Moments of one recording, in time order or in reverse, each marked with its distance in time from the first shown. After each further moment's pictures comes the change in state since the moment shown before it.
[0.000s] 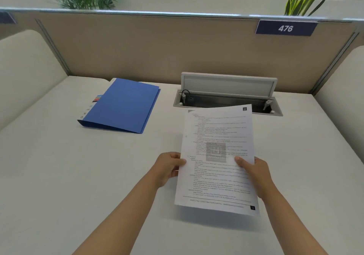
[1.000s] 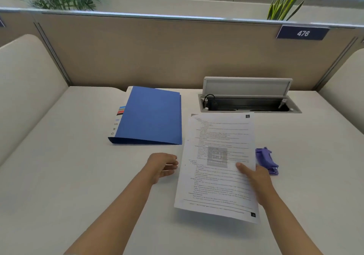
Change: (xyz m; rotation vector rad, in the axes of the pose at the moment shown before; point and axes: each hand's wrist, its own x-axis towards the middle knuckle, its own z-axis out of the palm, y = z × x) left_hand 0.024 0.051 -0.214 0.099 0.093 -0.103; right_hand -0.038 0.007 0.201 0.044 0.188 0.073
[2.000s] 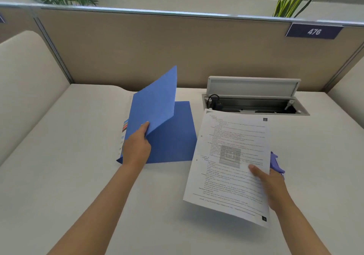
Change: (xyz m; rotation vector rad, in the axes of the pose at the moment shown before) left_hand -0.005 0.043 -0.046 0.806 0.567 0.647; right_hand 0.002 -0.014 -0.013 0.092 -0.009 -0.035
